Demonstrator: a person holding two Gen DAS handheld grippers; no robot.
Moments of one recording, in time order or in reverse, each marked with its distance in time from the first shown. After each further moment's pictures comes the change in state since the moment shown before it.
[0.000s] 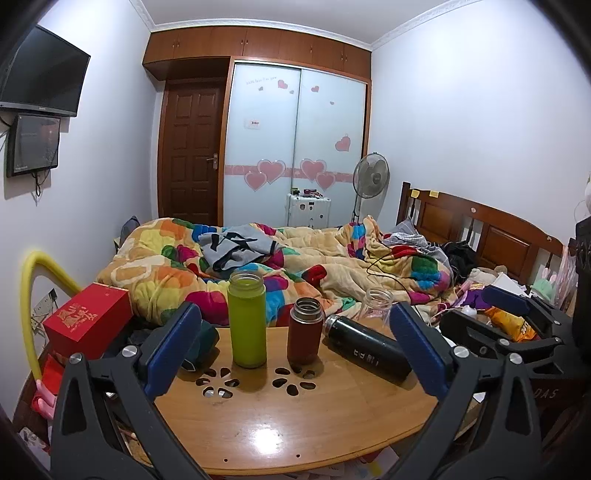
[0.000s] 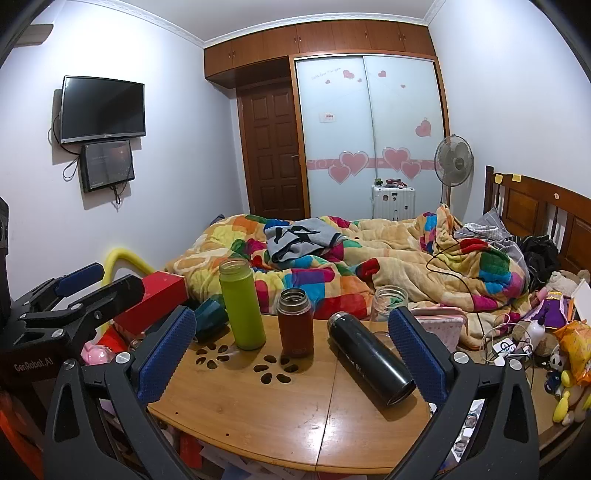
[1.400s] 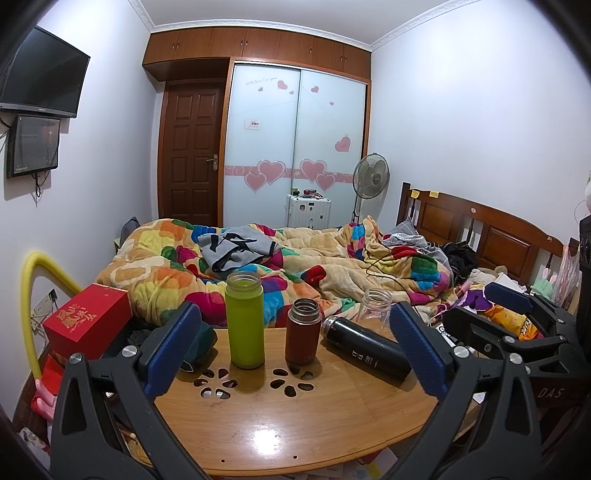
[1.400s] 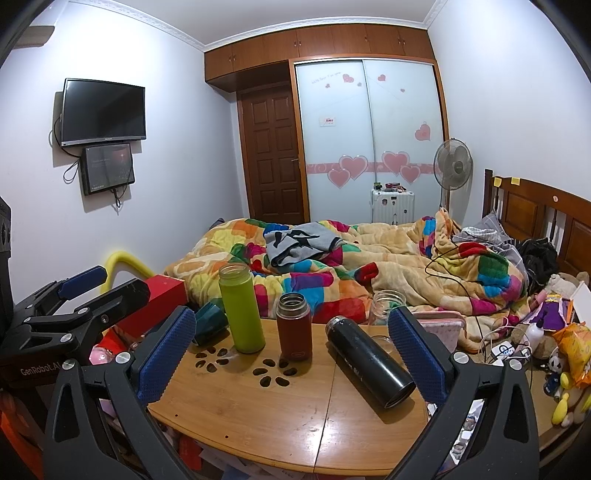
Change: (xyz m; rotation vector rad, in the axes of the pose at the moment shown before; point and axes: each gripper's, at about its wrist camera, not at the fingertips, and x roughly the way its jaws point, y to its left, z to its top) left arm 0.002 -0.004 0.001 0.000 0.006 0.000; right arm -0.007 -0.002 0.006 -0.004 -0.013 -0.002
